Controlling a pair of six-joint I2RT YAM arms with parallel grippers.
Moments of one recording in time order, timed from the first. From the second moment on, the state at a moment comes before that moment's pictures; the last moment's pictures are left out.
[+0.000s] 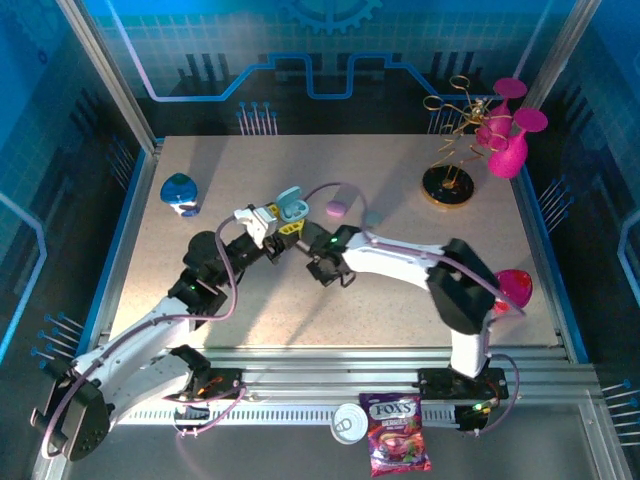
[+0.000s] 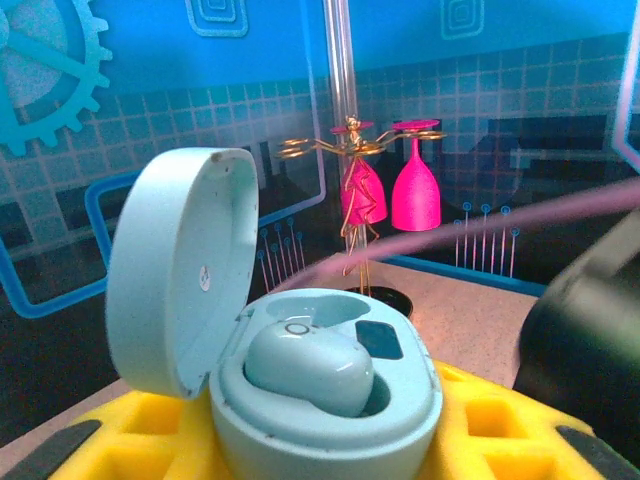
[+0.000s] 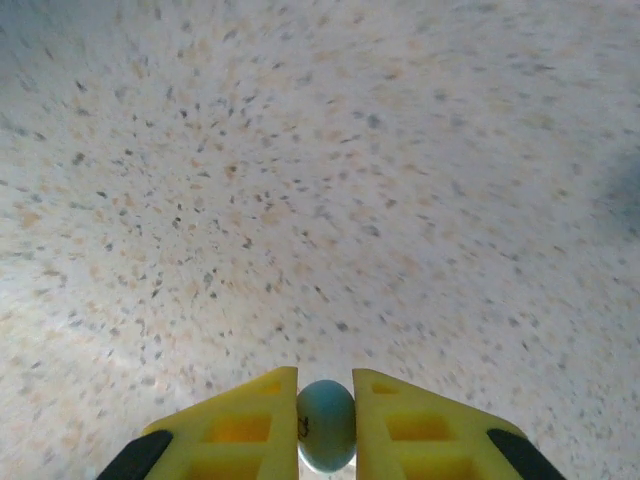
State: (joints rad) left arm -0.52 0.95 0.54 0.53 0.28 0.07; right arm 0.91 1.84 1.34 -0.78 0.26 0.28
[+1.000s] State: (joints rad) left arm -0.50 1.13 0.55 0.61 0.53 -0.01; right arm 0.64 1.23 1.08 -0.38 -0.65 0.49
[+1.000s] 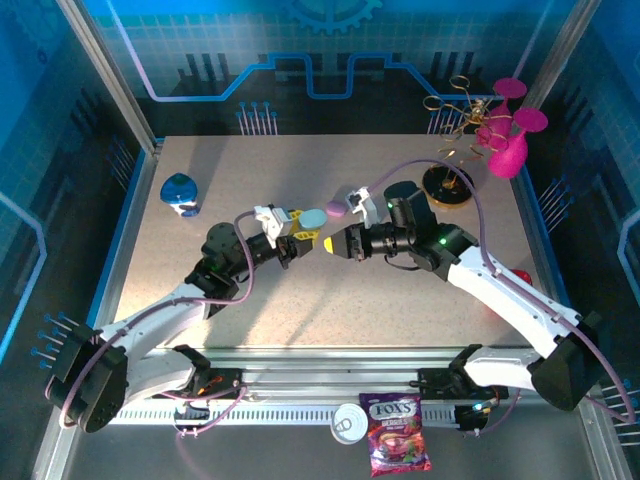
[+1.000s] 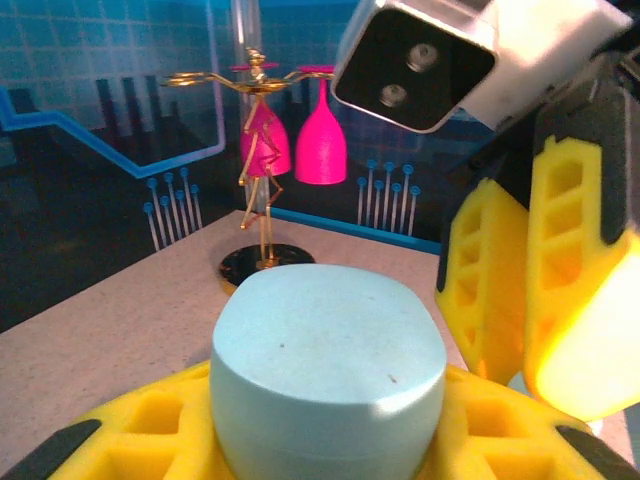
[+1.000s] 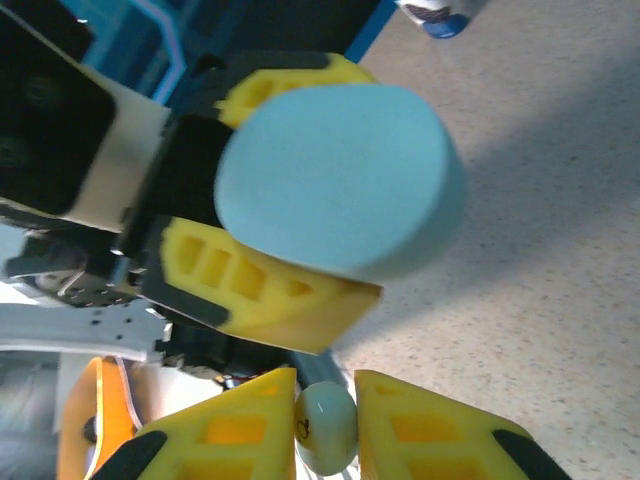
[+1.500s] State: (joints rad) left arm -0.49 1.13 0.60 0.50 0.69 -0.01; right arm 0.59 1.23 1.08 -0.36 -0.76 0.51
